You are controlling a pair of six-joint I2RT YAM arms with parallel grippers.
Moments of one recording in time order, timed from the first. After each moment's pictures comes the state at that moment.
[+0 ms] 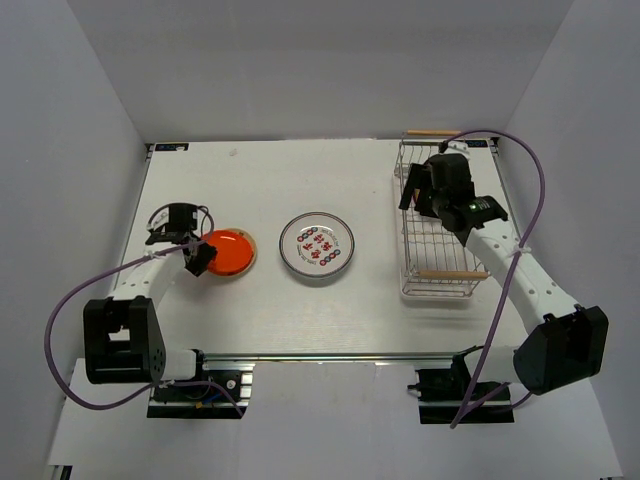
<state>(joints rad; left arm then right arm) 0.01 1.34 0.81 -0.53 -0.18 -0.87 0.36 1.32 1.19 -0.53 0.25 0.38</state>
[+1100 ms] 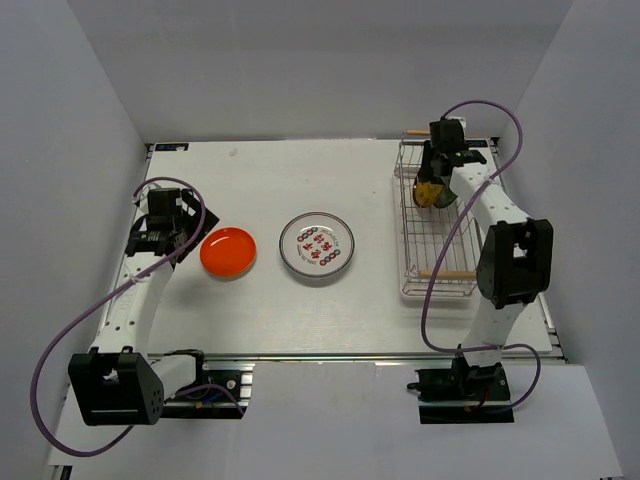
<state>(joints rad) 0.01 1.14 0.95 -0.58 -0.12 -0.76 0.18 1.85 1.58 -0.53 0.36 0.17</state>
